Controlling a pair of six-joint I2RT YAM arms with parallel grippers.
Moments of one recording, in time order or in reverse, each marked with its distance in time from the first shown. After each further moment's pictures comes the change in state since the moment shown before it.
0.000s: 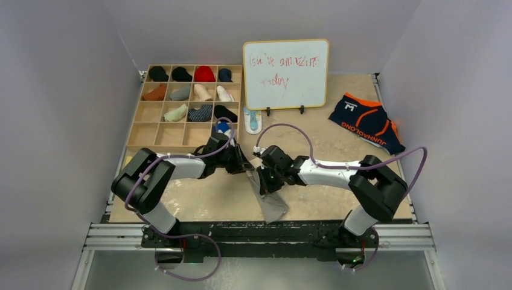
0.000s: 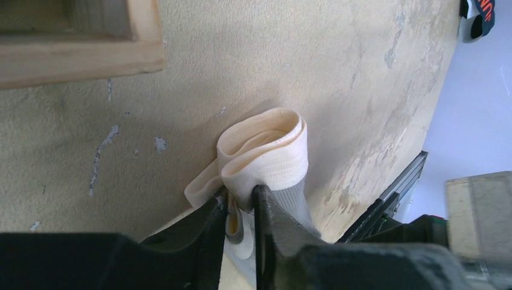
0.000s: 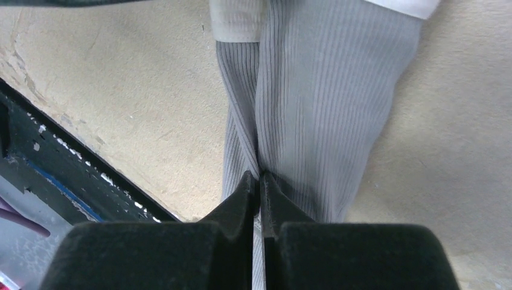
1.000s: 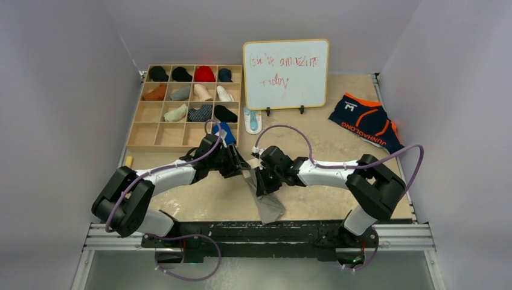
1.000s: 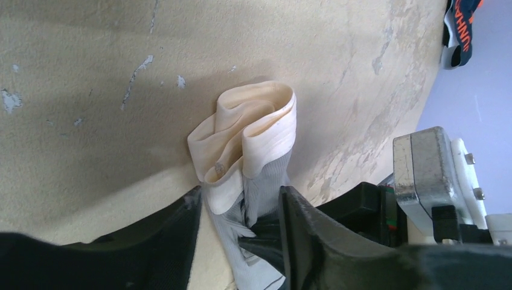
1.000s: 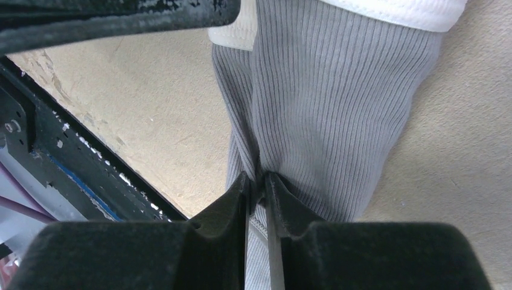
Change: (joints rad) left arm 0.000 -0.220 -0.047 -0.186 -0.074 -0.103; right arm 0.000 0.028 -0.014 0.075 -0.064 0.021
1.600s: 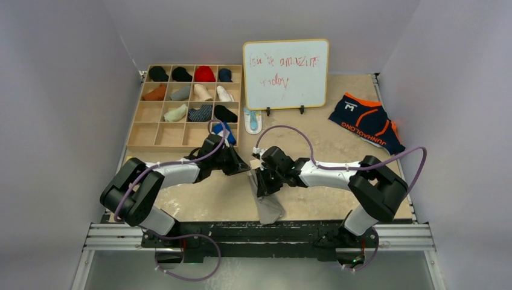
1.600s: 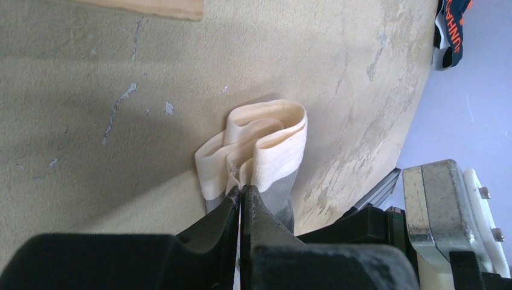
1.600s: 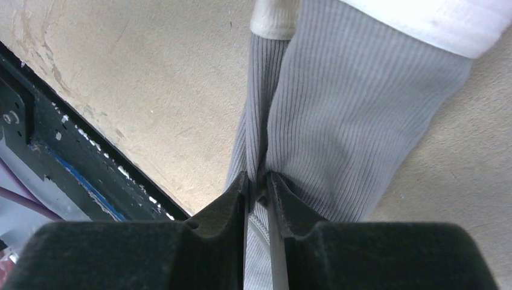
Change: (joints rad) left arm 0.000 0.097 -0.006 0.136 0.026 -0.012; right arm 0.000 -0.021 -0.016 0.007 -0.005 -0.011
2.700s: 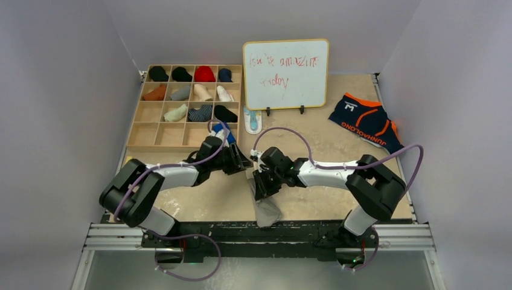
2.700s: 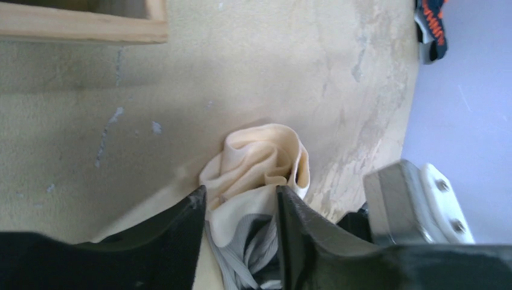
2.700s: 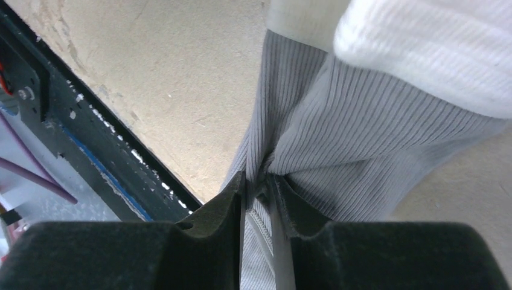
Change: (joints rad) left arm 0.000 0.024 -0.049 0.154 -0.008 0.073; right arm 0.001 0.024 0.004 0.010 -0.095 -0.015
